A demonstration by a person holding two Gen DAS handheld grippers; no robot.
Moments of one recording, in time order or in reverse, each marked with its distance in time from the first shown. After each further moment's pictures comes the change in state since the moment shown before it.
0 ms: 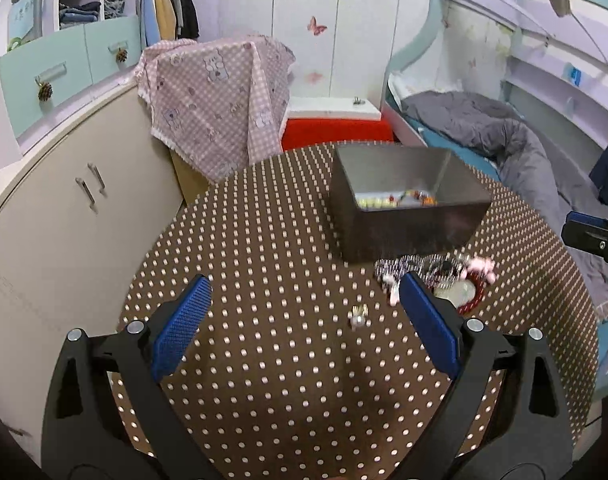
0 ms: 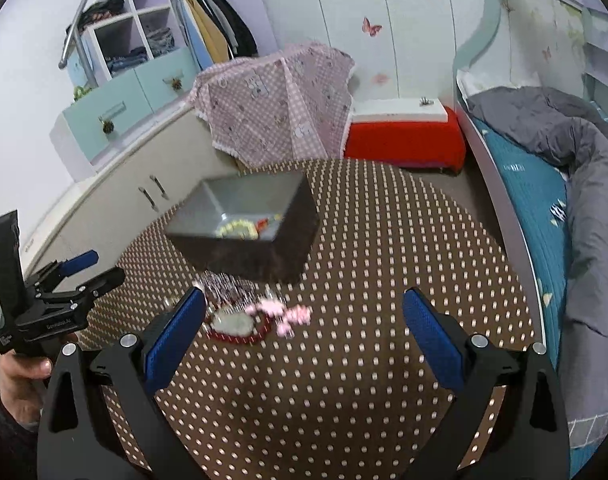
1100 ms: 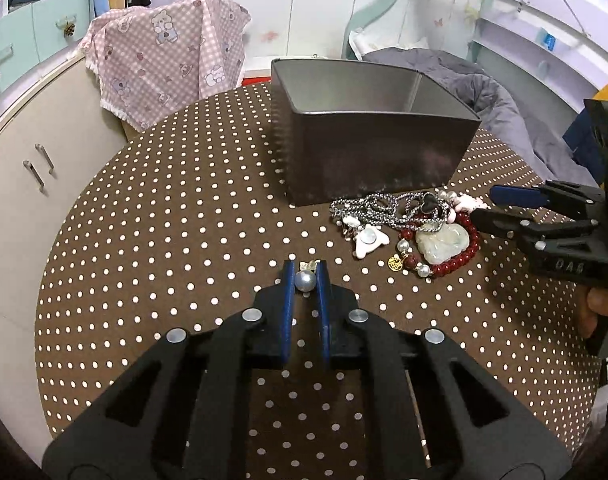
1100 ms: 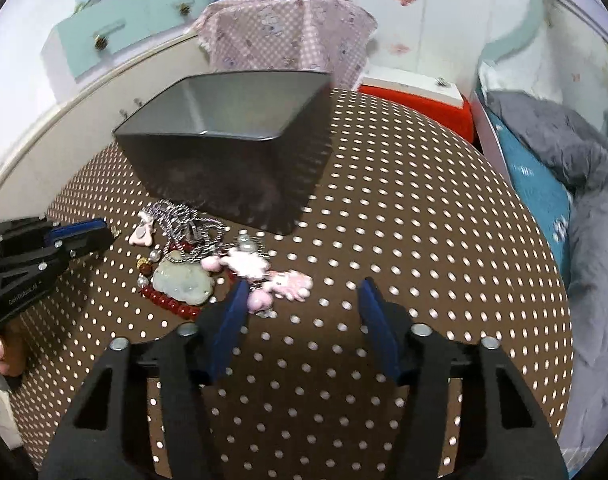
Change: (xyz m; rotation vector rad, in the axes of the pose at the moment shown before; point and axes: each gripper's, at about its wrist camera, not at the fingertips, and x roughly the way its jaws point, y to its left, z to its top) left arm 0.050 -0.022 -0.020 0.055 0.131 -0.141; right arm 0.080 0.029 -0.019 -0.245 0.143 -0.086
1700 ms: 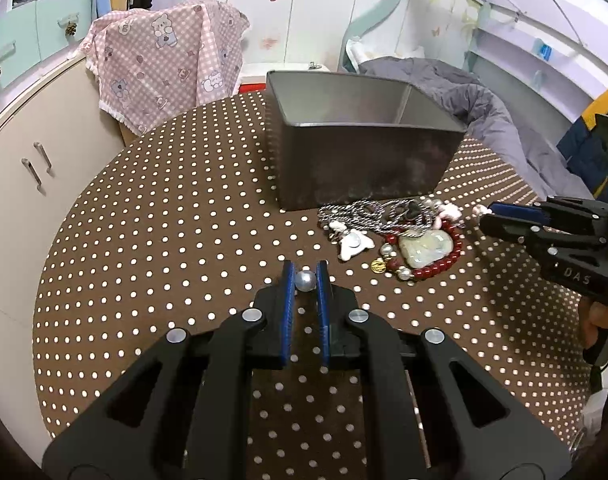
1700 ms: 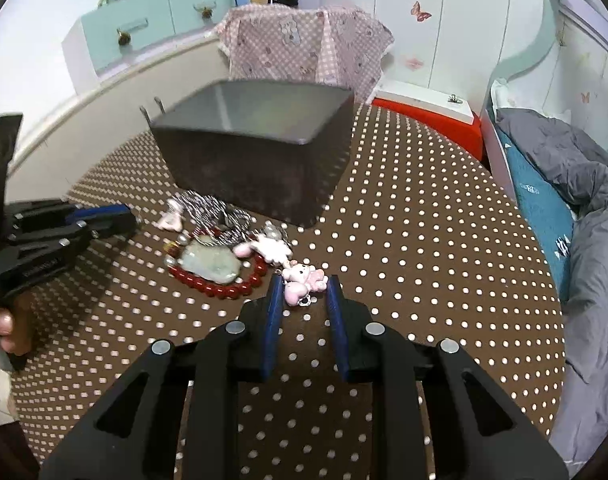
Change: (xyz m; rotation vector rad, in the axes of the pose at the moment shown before) left arm -0.014 -0.002 -0.001 -0.018 -0.033 -0.030; right arm -0.033 -0.002 -0.011 0.014 -0.062 0.046
